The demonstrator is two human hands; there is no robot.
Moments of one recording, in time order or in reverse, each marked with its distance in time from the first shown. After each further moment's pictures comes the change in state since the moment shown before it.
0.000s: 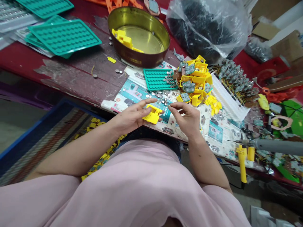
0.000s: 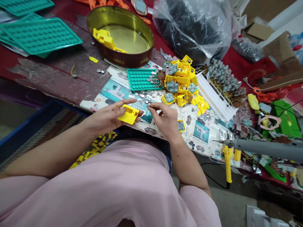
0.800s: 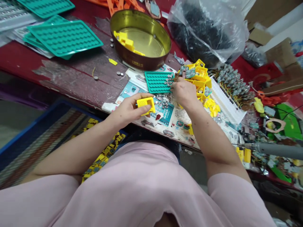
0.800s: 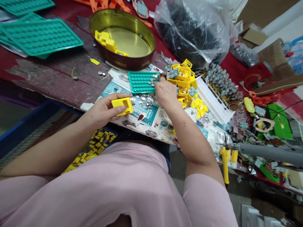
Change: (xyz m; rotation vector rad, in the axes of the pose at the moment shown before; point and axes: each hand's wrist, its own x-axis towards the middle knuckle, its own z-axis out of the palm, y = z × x) left_hand 0.010 0.015 -0.016 0.519 0.154 0.307; right_hand 0.113 0.011 0.018 -0.905 -0.574 0.152
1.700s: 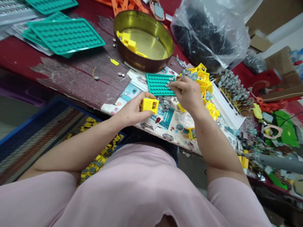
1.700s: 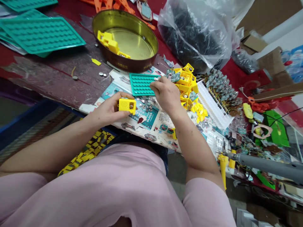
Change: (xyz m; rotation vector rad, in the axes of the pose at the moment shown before) left_hand 0.013 0.001 -0.001 0.253 -0.022 0.047; right_hand -0.013 0.007 0.000 0.316 0.334 -0.272
